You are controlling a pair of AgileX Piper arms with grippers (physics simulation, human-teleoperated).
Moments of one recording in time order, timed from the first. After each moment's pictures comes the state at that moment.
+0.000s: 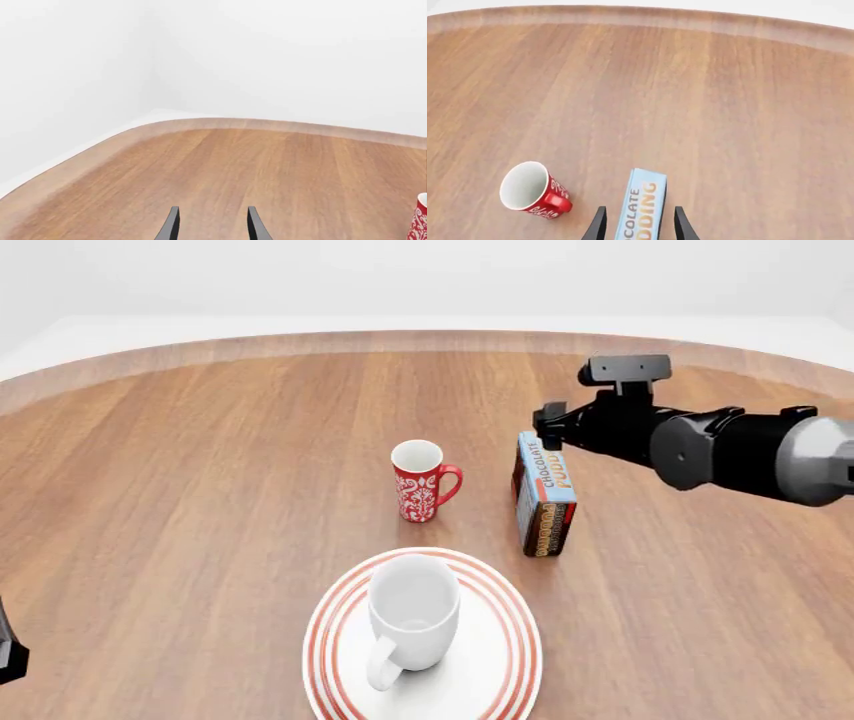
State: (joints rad) left arm 0.36 0.00 0.00 -0.07 -0.01; right arm 0.26 1.64 -1.01 -0.07 0.09
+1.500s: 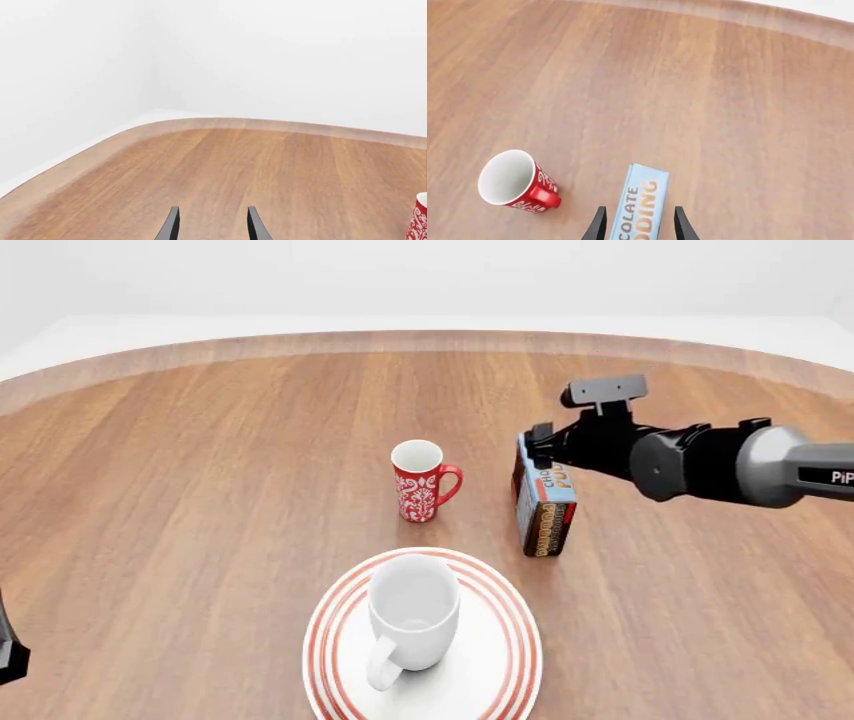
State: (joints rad) left arm 0.36 0.00 0.00 -0.07 -0.01; right arm 0.26 1.74 -1.01 -0.13 0.03
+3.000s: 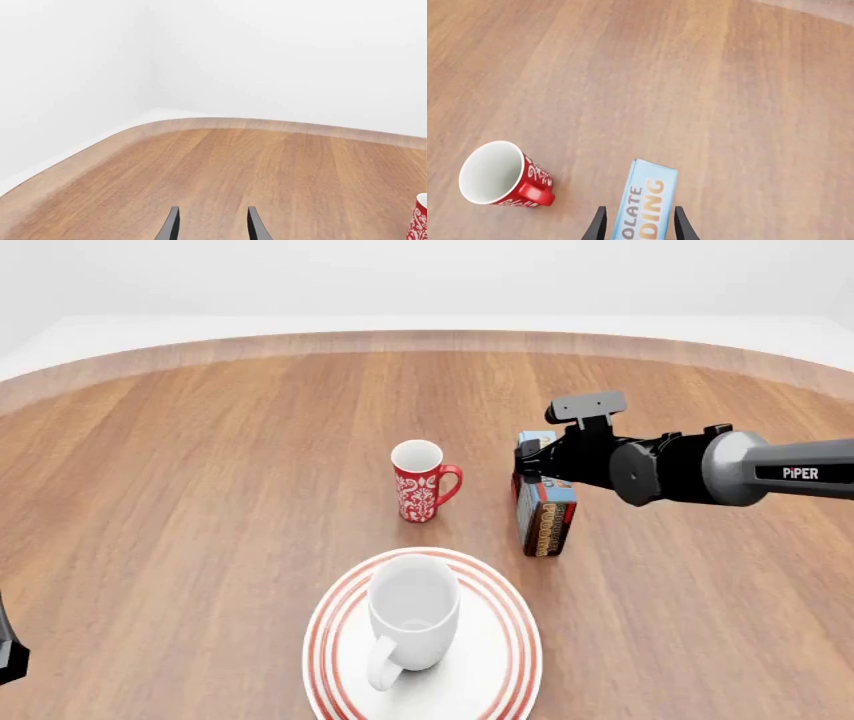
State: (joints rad) left arm 0.36 0.00 0.00 -0.07 -0.01; right arm 0.27 1.83 -1.05 -0.11 0.02
